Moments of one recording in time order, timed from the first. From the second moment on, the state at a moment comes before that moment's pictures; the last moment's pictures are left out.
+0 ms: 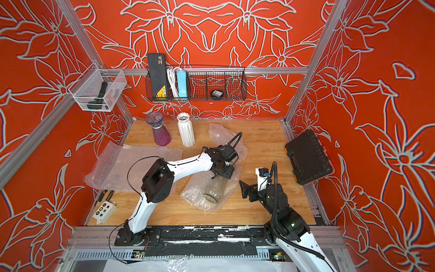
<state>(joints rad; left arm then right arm) -0.88 2.20 1.79 -0.79 -0.05 -0.46 0.54 0.23 0.36 -0.52 0.08 0.26</state>
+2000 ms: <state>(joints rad) -0.62 1.94 1.33 0.40 -0.37 -0.02 0.54 0.85 0.48 -0.35 -0.11 0.19</state>
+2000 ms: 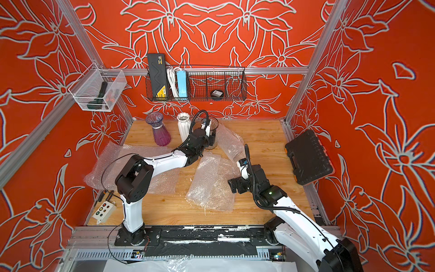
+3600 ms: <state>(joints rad) -0.56 1.97 1.33 0.48 -0.37 0.01 0.54 0.90 0.47 -0.29 -0.11 0.17</state>
